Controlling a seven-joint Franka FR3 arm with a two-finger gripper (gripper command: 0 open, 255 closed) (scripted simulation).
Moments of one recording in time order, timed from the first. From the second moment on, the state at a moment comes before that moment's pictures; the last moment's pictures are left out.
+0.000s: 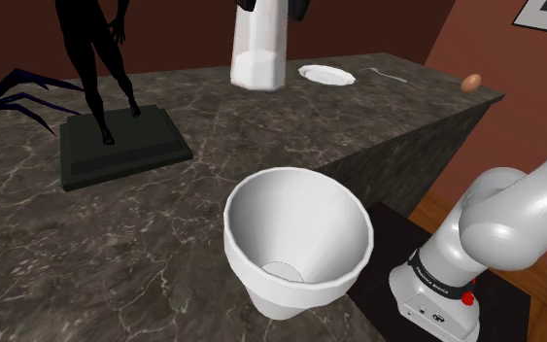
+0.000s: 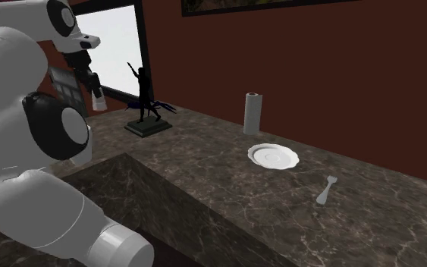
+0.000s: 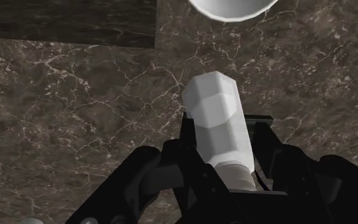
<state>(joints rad) 0.06 -0.39 0.69 -1.51 0.13 1.45 0.91</state>
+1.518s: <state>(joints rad) 0.03 -0.08 1.14 -1.42 -0.13 1.57 1.30</state>
